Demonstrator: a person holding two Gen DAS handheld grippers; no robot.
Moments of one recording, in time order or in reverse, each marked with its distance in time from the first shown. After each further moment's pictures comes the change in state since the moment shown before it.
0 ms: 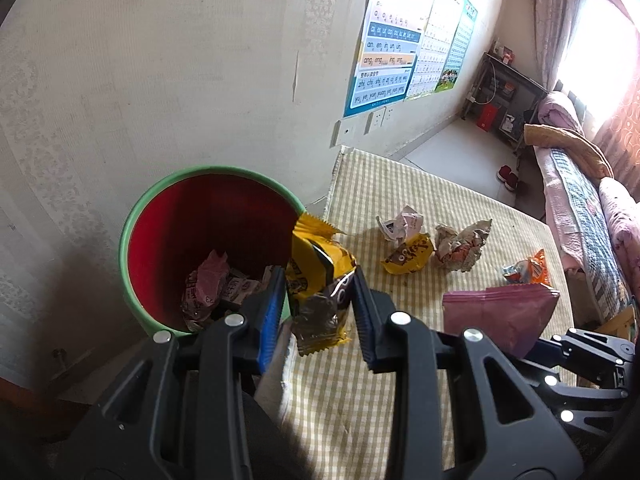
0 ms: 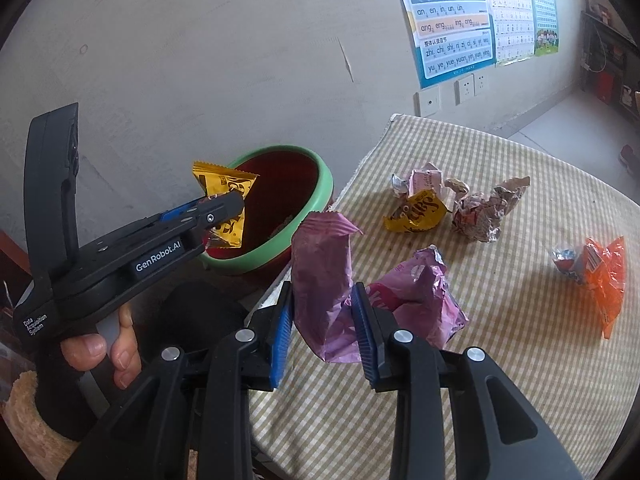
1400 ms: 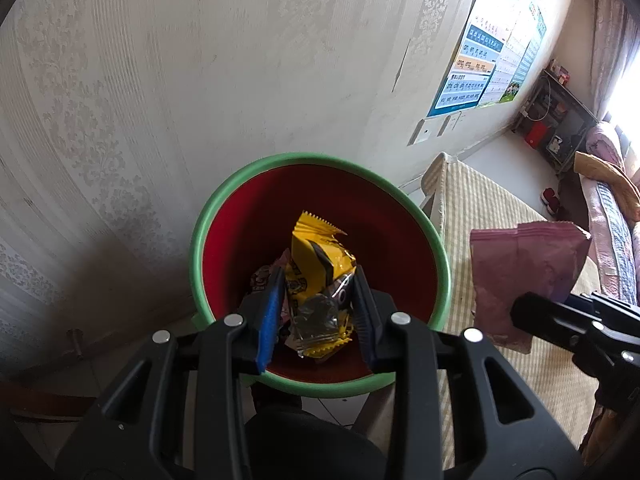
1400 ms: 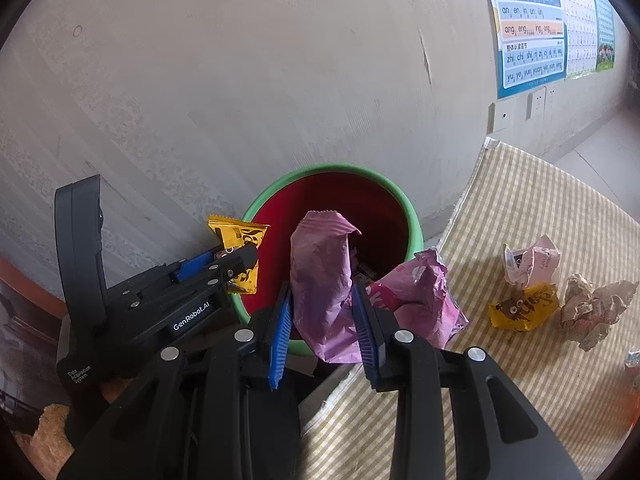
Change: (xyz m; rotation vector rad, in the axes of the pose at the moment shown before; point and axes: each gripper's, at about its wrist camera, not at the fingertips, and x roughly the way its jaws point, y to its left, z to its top) left arm 0.048 0.109 0.022 -0.139 0.073 0.099; right arm 0.099 0.060 0.088 -0.059 0.073 0.112
